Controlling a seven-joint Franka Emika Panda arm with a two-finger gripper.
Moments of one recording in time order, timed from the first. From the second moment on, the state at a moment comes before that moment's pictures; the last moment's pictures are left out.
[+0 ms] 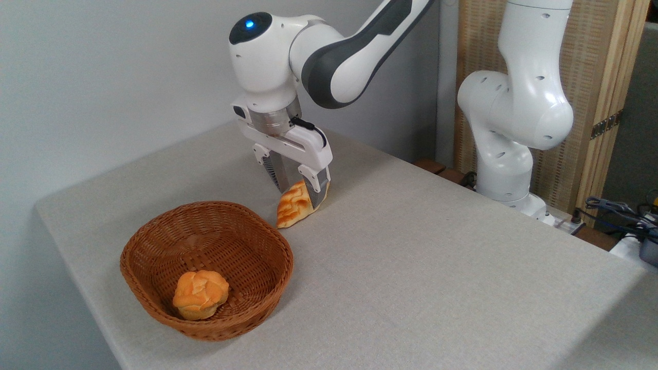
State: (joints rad) arm -0.23 -0.20 -0.16 -2.33 -0.28 2.02 0.35
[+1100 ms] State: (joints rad) arm -0.22 -0.19 -0.17 -2.34 -0.28 2.08 0.36
